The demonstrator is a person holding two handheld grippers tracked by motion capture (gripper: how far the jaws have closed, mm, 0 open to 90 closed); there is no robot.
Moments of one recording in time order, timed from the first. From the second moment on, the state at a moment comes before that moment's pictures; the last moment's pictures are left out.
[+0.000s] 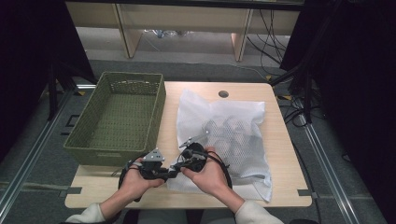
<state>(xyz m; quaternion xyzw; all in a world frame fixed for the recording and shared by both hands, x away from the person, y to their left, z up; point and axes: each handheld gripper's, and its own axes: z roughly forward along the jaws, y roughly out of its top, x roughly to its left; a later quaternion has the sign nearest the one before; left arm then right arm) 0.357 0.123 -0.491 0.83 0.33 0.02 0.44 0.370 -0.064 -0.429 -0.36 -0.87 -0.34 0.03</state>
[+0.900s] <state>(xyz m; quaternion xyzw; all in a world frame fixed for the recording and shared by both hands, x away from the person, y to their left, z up) 0.352 0.119 -0.486 0.83 0.33 0.03 0.45 0.364 -0.064 -0.426 -0.37 -0.87 -0.33 0.01</state>
